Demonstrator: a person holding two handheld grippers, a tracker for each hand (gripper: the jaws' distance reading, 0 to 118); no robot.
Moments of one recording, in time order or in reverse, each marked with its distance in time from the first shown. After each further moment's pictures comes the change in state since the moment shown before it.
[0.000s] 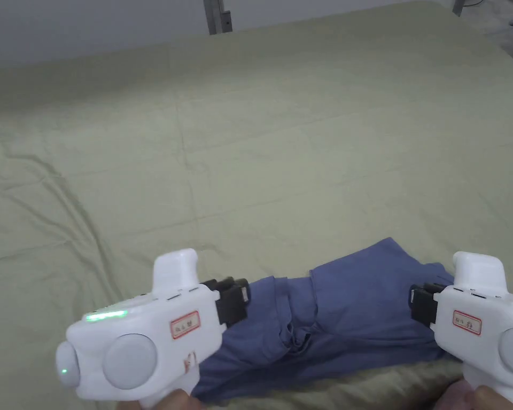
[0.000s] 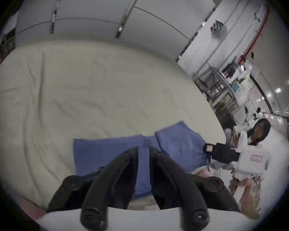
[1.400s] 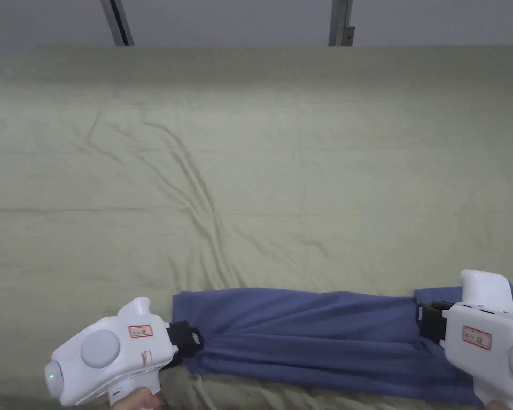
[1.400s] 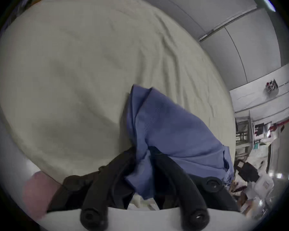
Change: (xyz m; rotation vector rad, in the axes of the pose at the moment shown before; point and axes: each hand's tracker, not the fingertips) left arm -0.219 -0.069 0.049 -0.068 0.176 0.577; right arm -0.117 -0.009 -0.035 -0.073 0.135 0.221
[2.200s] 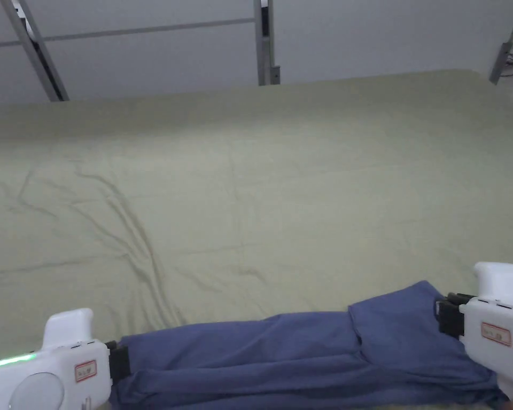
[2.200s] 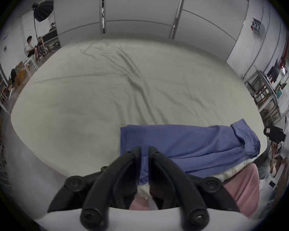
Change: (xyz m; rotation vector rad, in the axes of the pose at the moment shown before) left arm 0.088 -0.004 0.071 0.155 0.283 -0.484; right arm 0.067 0.012 0.072 0.140 -0.107 -0.029
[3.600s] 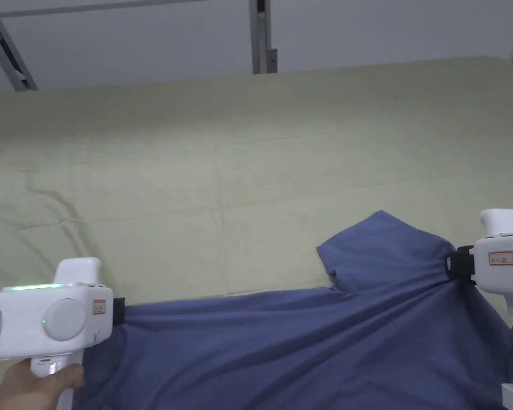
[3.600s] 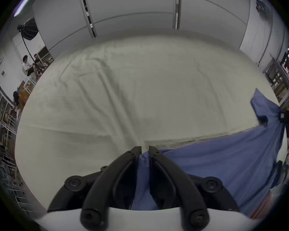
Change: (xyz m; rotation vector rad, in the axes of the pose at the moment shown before) left arm 0.035 0.170 -0.179 -0.023 0.109 -0.140; right arm 0.061 0.161 -0.191 -0.133 -0.063 0.014
